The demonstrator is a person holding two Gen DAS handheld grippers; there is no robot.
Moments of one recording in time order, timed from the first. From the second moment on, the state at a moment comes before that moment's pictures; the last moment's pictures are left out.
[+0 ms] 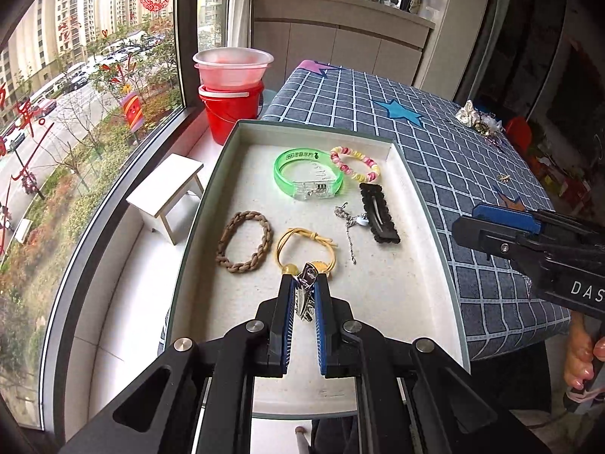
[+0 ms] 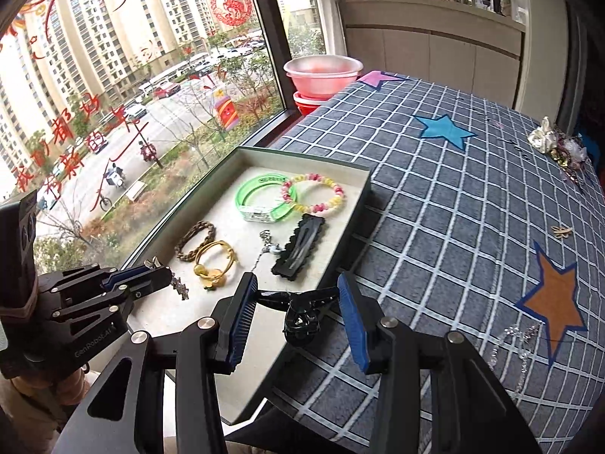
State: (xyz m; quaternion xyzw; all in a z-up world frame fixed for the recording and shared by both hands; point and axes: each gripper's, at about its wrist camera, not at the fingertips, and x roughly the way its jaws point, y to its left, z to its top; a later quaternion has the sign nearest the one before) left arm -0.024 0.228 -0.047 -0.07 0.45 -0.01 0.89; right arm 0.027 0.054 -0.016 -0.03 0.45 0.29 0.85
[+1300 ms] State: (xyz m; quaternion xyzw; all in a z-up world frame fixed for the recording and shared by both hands) left arm -0.009 0.237 -0.072 -0.07 0.48 0.02 0.87; right arm 0.043 0.122 -0.072 -0.13 0.49 0.28 0.82
